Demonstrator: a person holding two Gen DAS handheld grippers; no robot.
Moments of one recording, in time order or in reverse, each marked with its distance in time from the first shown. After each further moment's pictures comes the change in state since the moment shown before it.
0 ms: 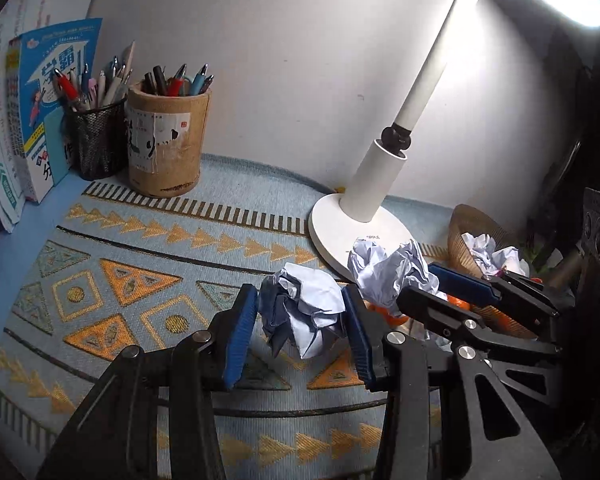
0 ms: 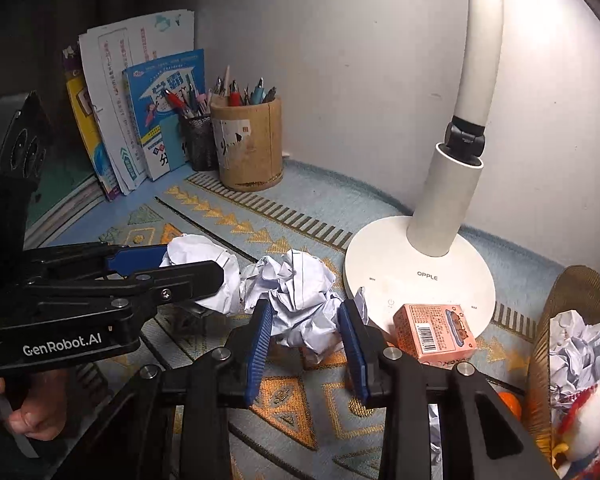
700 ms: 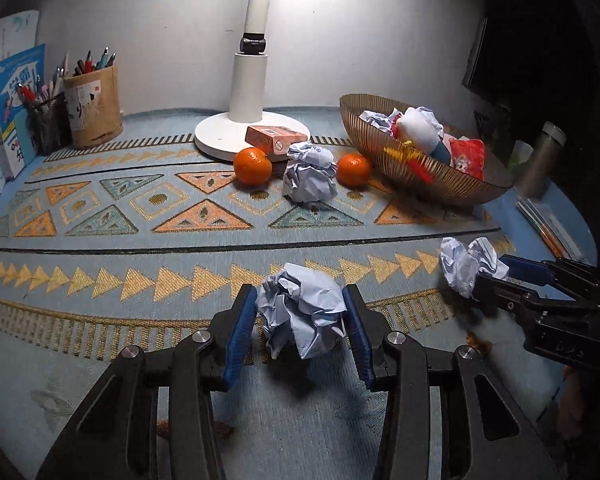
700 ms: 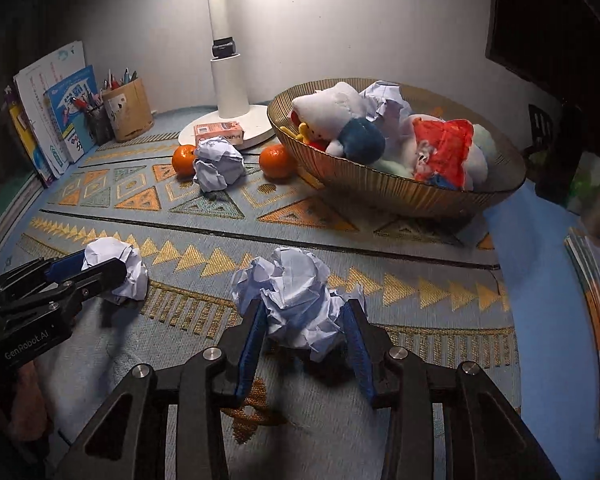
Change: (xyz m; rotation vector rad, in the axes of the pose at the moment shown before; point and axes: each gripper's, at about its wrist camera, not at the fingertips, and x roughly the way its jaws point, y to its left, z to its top) left arm -0.001 -0.124 -0.144 0.199 0.073 0.032; right arm -0.136 -0.086 -0.178 0.287 0.137 -0.261
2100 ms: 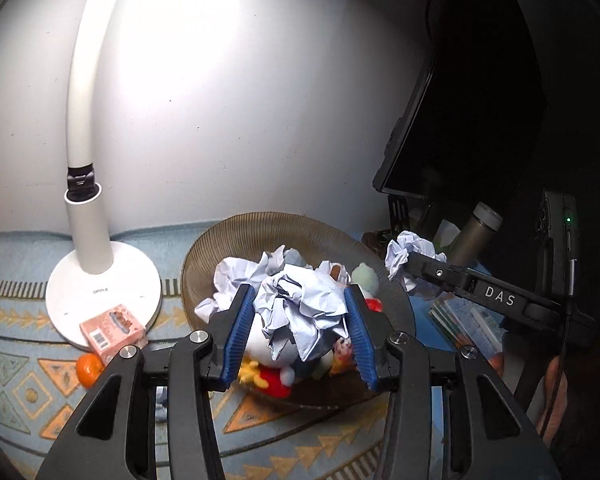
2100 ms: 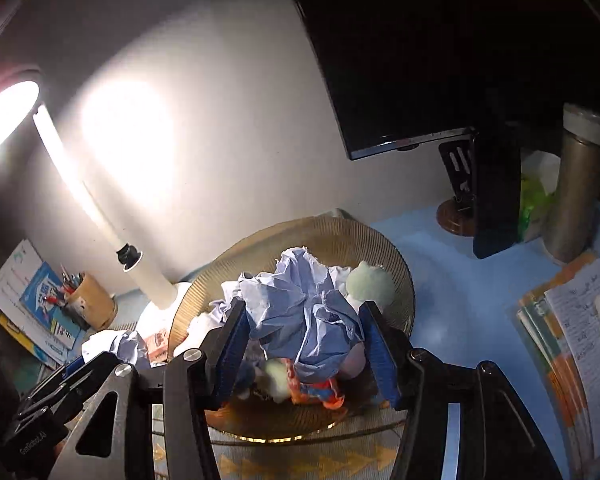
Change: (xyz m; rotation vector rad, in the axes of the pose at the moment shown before) left arm 0.045 -0.086 0.179 0.024 -0.127 -0.318; right arm -0.024 -0.155 0.139 0.425 -0.234 0.005
